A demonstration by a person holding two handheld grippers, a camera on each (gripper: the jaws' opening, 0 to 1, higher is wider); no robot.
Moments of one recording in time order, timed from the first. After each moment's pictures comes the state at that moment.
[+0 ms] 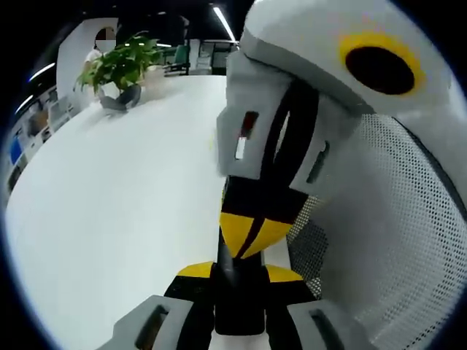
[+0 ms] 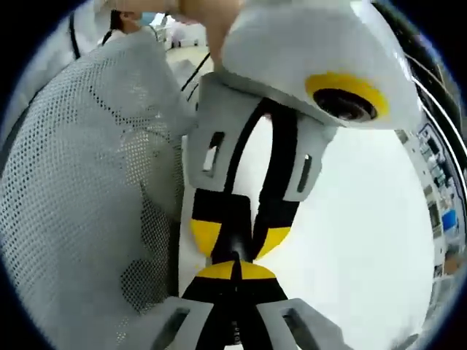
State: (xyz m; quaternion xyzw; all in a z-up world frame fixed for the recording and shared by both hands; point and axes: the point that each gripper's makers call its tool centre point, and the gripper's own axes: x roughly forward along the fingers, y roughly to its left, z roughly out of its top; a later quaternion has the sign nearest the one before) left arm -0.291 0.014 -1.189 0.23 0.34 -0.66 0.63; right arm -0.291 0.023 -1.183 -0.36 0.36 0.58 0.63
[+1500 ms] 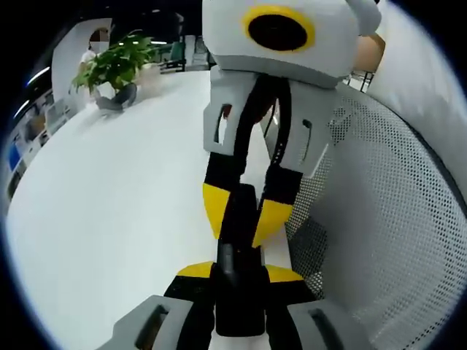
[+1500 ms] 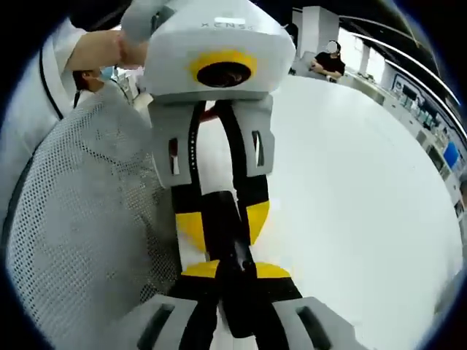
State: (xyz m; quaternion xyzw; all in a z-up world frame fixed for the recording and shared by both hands) left arm -0.292 0.013 -1.189 0.25 0.34 -0.66 0.62; right arm -0.291 0.001 -1.183 -0.28 0.38 0.57 0.68
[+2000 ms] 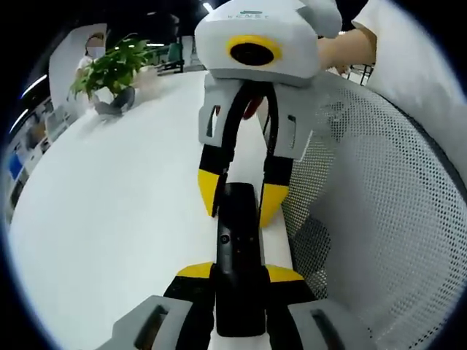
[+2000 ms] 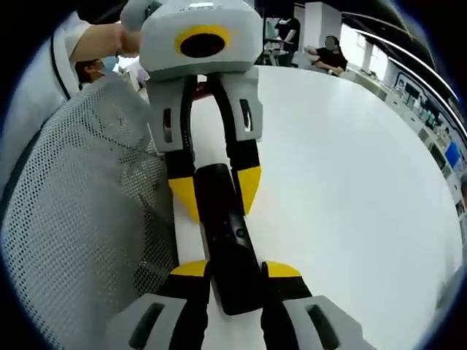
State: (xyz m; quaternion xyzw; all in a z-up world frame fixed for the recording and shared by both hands) left arm -0.289 0.010 -1.188 0.27 0.33 -0.65 0.63; right arm -0.288 -0.021 -1.192 -0.29 0.38 0.57 0.67
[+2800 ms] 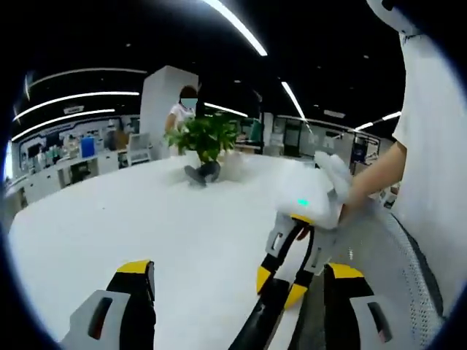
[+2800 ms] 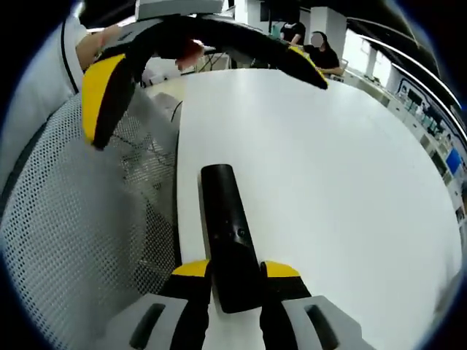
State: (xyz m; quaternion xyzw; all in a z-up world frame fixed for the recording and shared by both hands) left arm -0.244 0.024 -1.058 0.06 0.15 -0.50 0.85; right arm -0.287 -0.023 -1.188 -0.28 0.37 0.58 0.67
